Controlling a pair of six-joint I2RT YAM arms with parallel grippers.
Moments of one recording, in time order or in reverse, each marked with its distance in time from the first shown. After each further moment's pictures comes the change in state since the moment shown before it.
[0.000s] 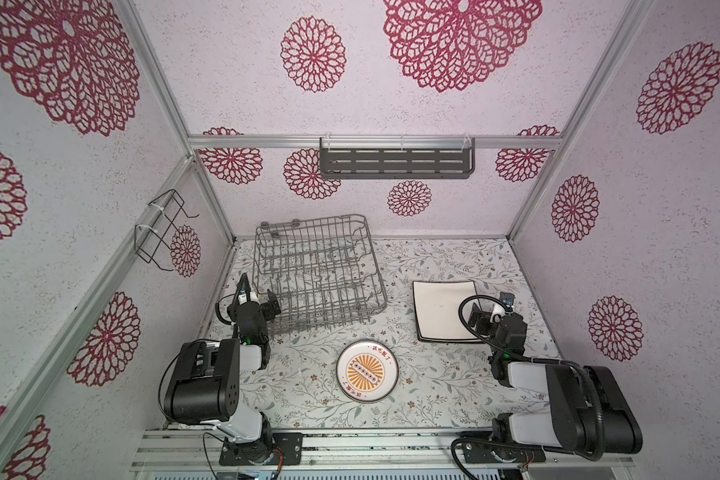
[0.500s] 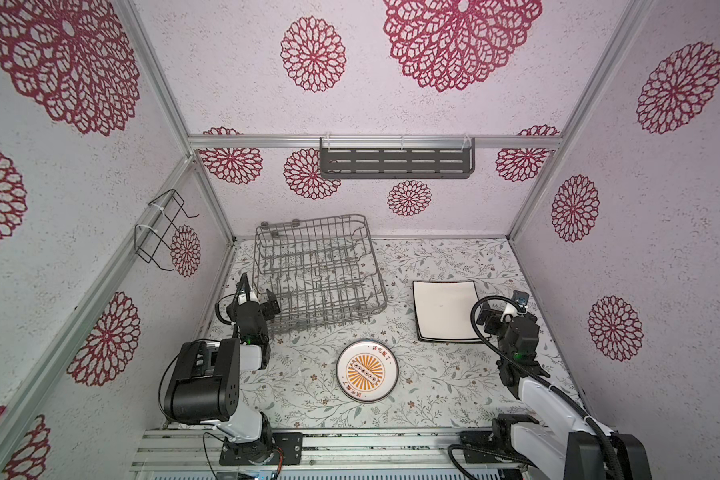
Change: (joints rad) left arm -0.002 0.000 0.000 0.005 -0.013 0.005; right arm 0.010 -0.374 0.019 -0.332 0.078 0.016
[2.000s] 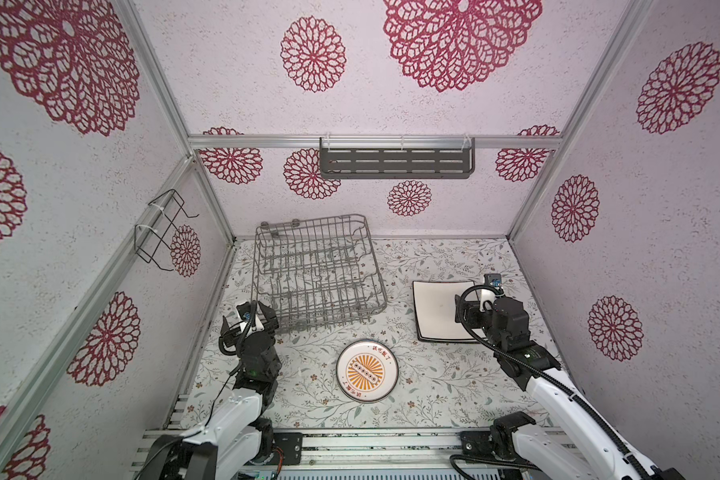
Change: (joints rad) left arm -0.262 -0.505 -0.244 -0.060 -0.490 0.138; right arm 0.311 -0.153 0.338 -0.633 0.018 0.008
